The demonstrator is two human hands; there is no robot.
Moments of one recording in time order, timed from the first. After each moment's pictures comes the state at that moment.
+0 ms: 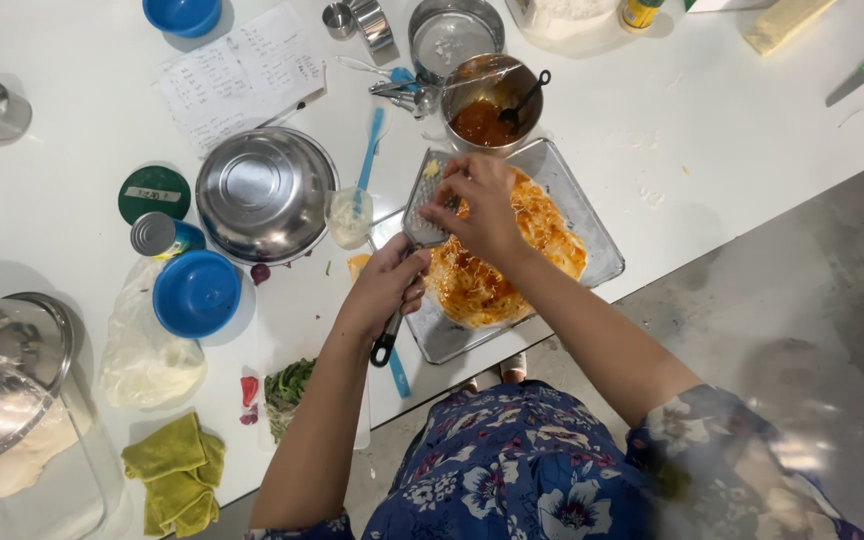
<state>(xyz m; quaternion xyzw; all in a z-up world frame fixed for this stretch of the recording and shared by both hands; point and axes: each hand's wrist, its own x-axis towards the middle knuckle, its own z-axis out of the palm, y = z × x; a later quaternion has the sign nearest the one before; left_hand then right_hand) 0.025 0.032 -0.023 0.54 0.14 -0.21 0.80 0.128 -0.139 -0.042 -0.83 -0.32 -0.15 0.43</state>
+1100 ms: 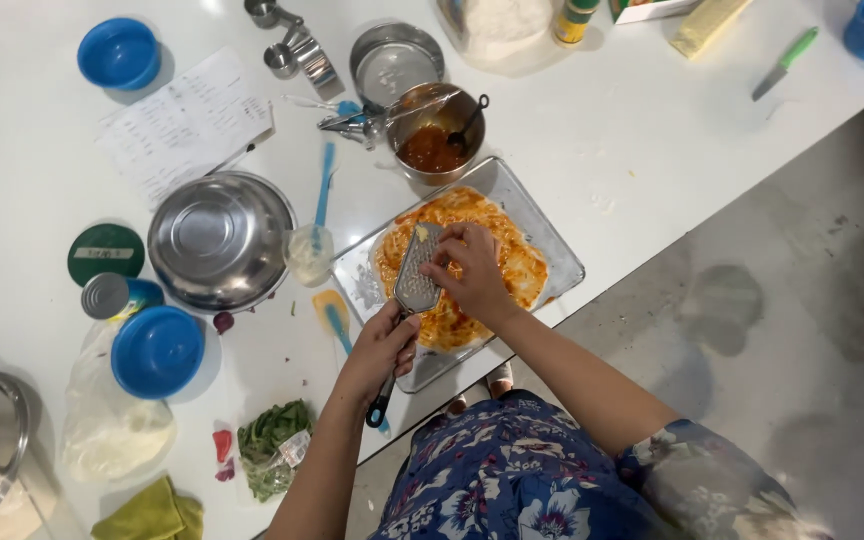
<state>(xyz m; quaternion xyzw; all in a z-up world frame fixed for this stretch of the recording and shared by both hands) 0.002 0.001 -0.059 0.53 0.15 -0.26 0.79 0.092 -0.187 -0.096 -0.86 -0.23 -0.13 0.44</state>
